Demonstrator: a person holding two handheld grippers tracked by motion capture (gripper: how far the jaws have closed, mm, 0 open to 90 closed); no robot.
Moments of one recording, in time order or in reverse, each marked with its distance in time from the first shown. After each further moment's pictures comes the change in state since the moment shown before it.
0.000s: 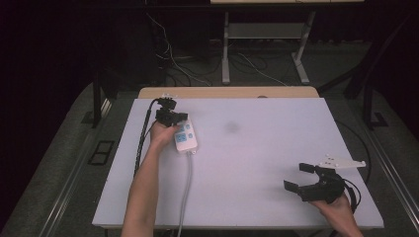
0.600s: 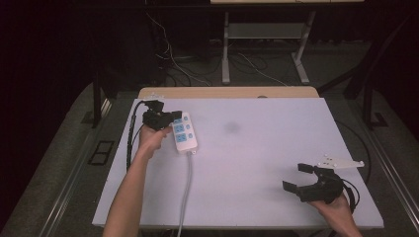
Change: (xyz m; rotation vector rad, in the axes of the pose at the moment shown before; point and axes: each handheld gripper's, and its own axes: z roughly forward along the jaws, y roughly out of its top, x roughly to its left) left arm -0.015 -0.012 -0.064 -0.158 -0.106 0.031; right arm 0.003 0.001 0.002 0.005 0.002 -0.002
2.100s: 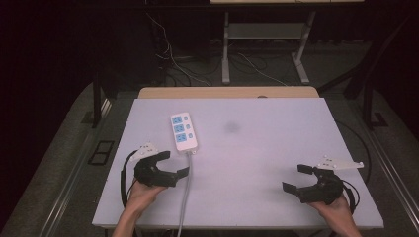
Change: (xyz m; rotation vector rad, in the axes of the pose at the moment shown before) left arm -0.085 -0.106 -0.078 -0.027 -0.143 0.082; right arm 0.002 -0.001 0.000 0.006 0.005 -0.001
